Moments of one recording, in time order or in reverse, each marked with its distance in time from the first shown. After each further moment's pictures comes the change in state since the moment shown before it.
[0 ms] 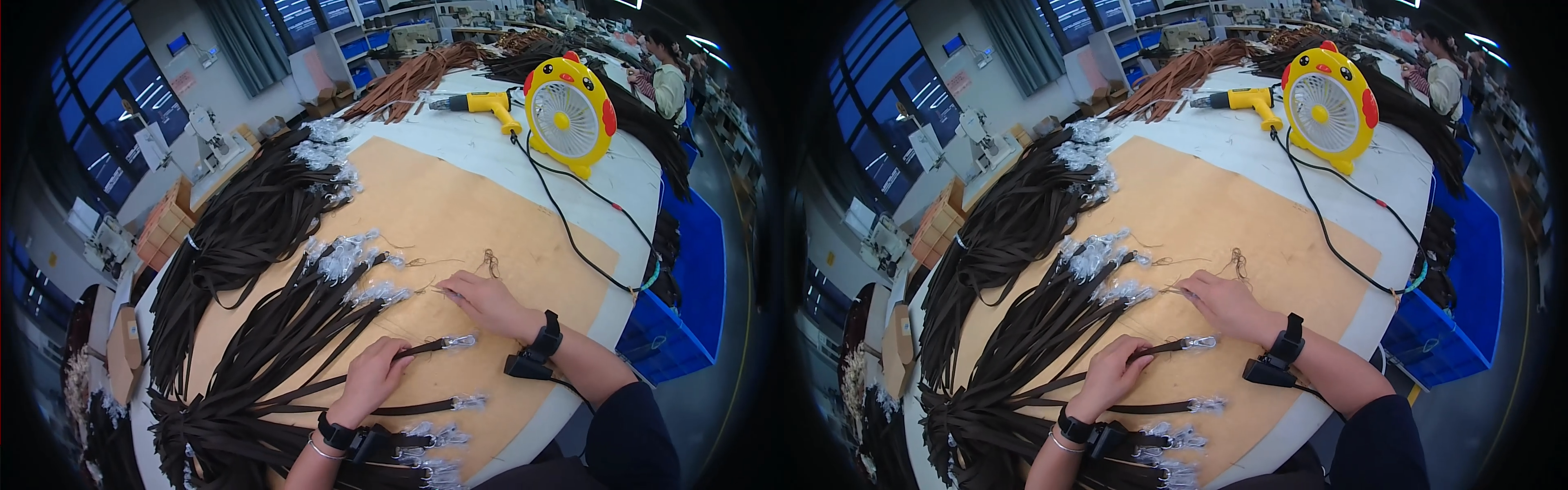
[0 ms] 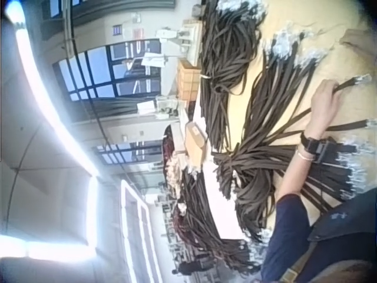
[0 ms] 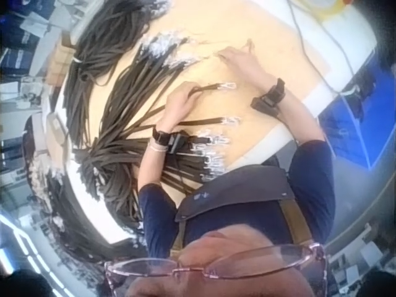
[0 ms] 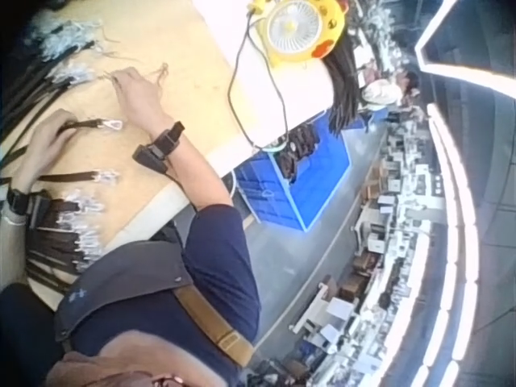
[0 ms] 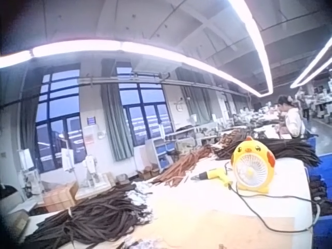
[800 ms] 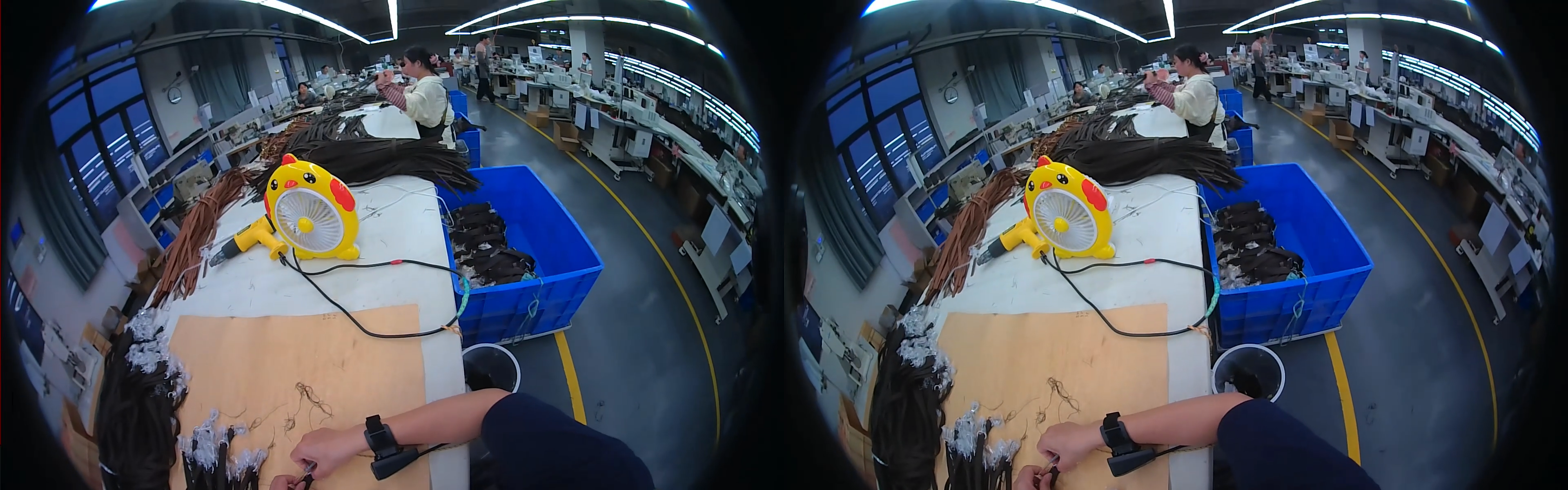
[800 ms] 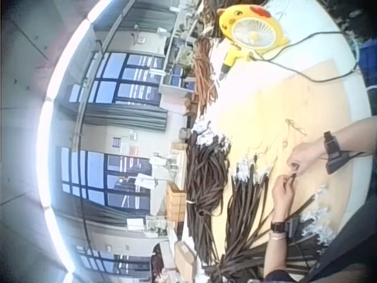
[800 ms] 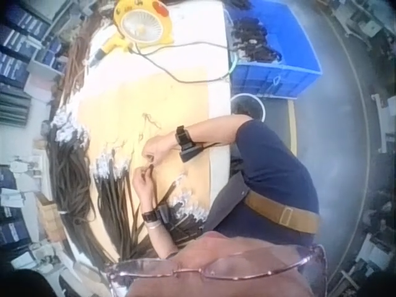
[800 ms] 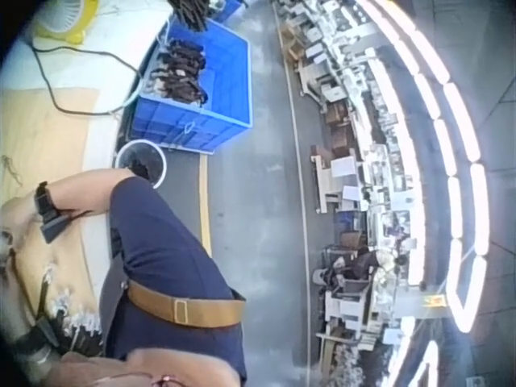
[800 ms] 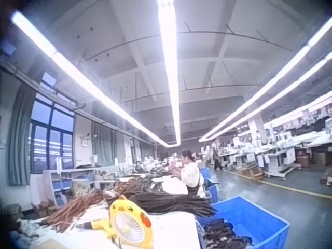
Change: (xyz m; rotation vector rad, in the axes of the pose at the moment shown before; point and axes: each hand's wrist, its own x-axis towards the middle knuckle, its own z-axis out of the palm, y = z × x) left_hand 0.031 0.024 0.022 -0.129 -0.041 0.081; right_hand -0.014 0.012 0.023 0.169 -0.289 0.030
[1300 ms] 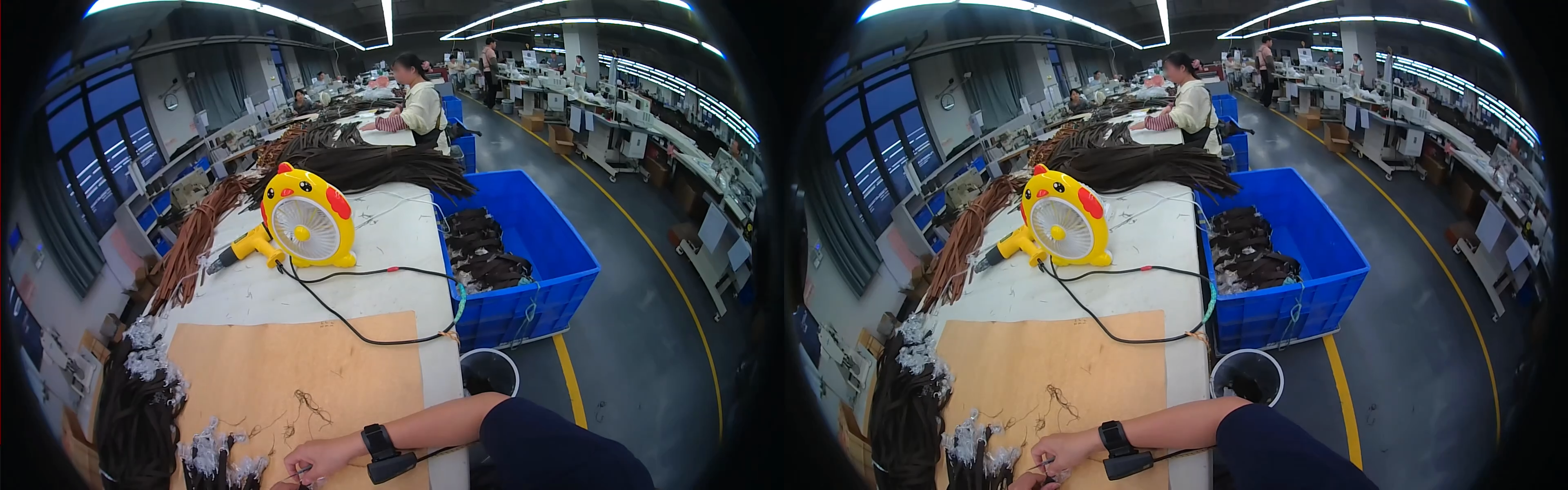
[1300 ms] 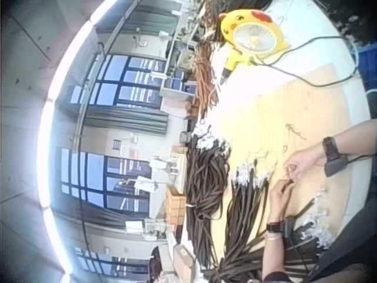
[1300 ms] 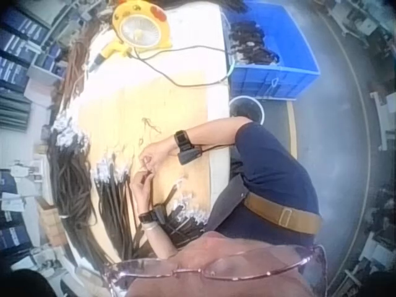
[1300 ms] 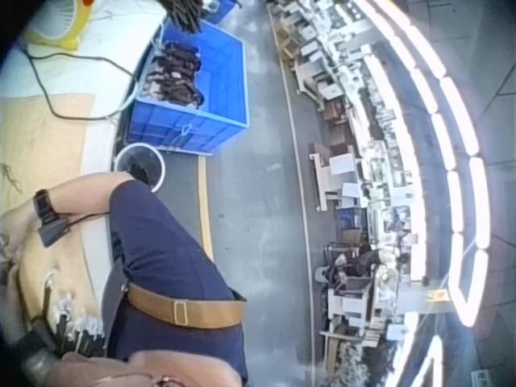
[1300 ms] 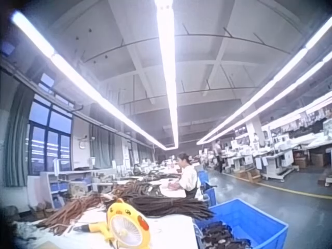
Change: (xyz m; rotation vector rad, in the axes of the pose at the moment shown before) left_hand 0.009 0.000 -0.017 -0.101 -0.131 -0.003; right_hand 0.018 0.019 0.015 0.491 -0.055 0.001
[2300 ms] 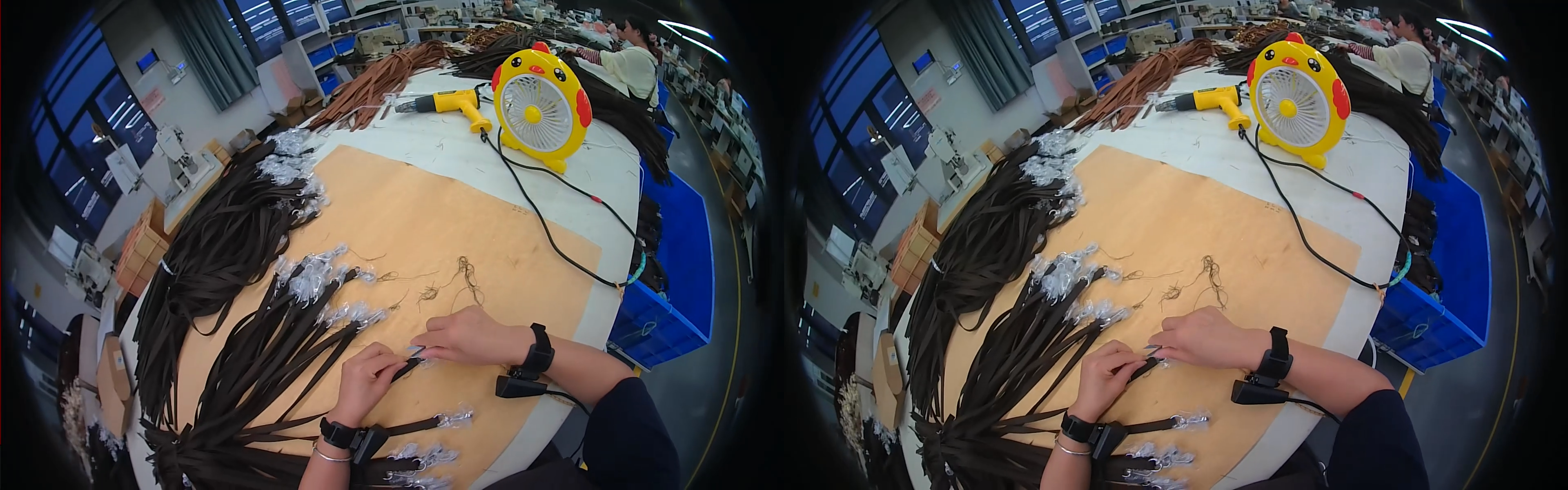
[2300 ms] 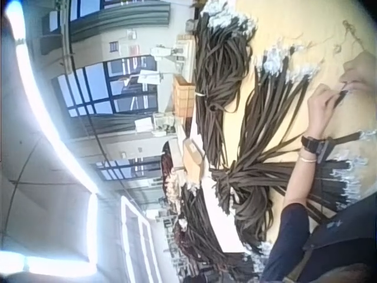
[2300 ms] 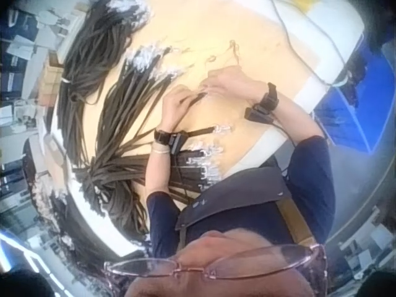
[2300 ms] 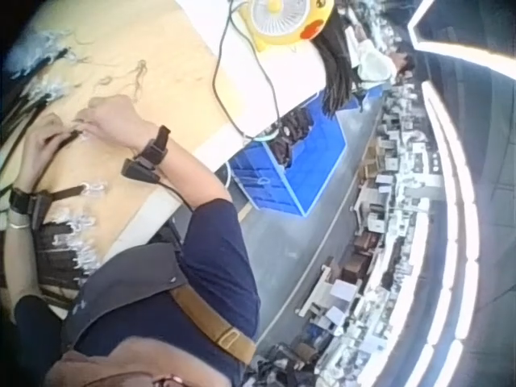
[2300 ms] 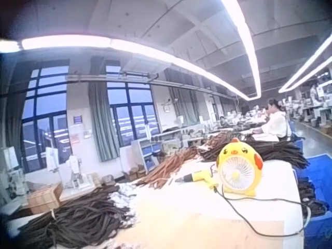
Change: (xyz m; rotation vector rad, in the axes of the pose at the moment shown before) left_hand -0.012 -0.029 0.011 0.024 0.222 0.021; right_hand -0.031 -0.065 -0.013 -0.901 -0.002 -0.157
